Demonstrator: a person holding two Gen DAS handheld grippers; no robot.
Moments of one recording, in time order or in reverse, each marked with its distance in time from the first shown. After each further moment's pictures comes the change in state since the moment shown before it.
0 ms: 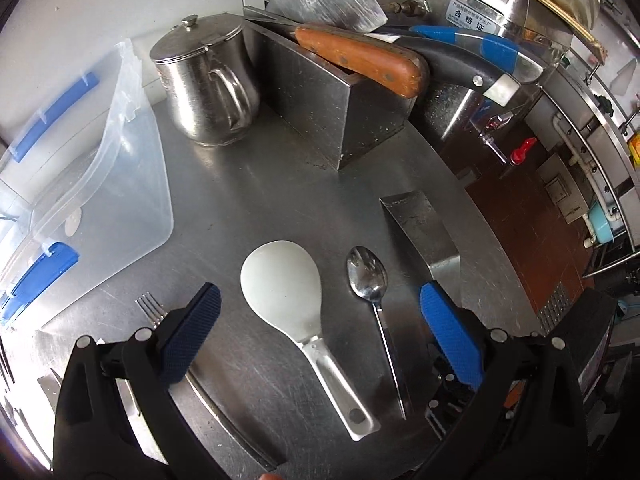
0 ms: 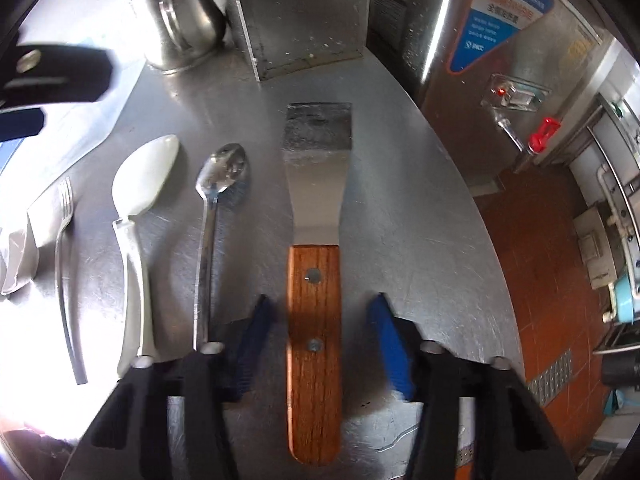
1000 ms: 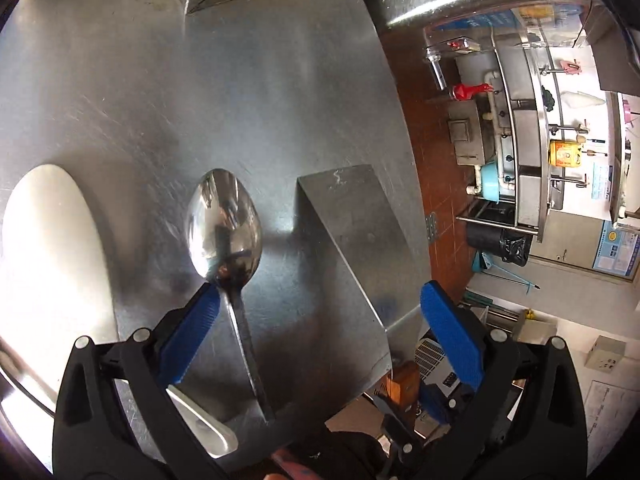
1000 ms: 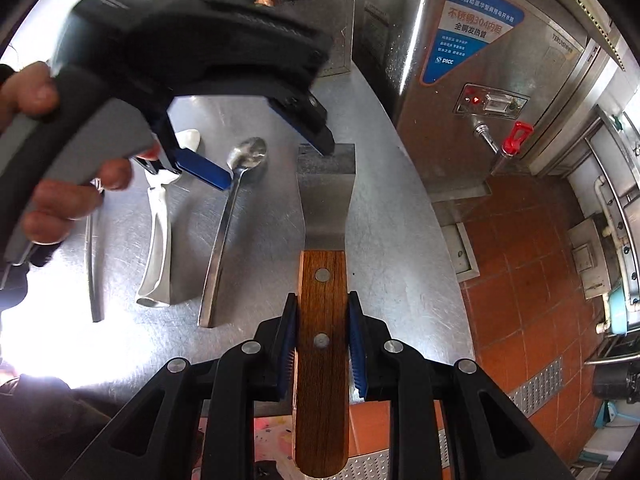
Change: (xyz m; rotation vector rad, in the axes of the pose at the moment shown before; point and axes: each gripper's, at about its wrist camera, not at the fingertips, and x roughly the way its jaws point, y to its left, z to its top) left arm 0.151 -0.042 0.017 -0.177 0.515 -0.501; right arm -0.057 -0.020 -0.029 -0.038 -0.011 -0.005
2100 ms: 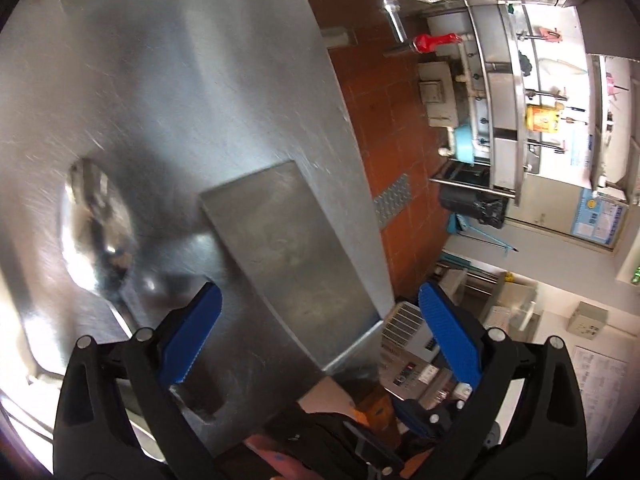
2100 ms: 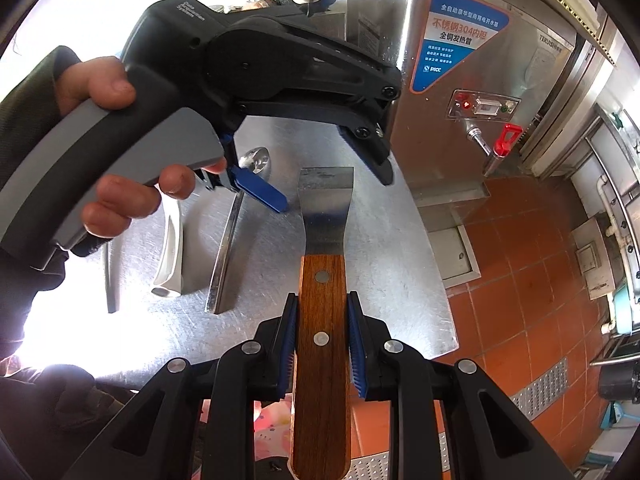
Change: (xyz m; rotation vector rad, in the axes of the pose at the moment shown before) left arm 0.055 -0.048 -0.002 0.047 0.157 -0.136; right arm -0.023 -0.008 -0.008 0.008 -0.021 0.026
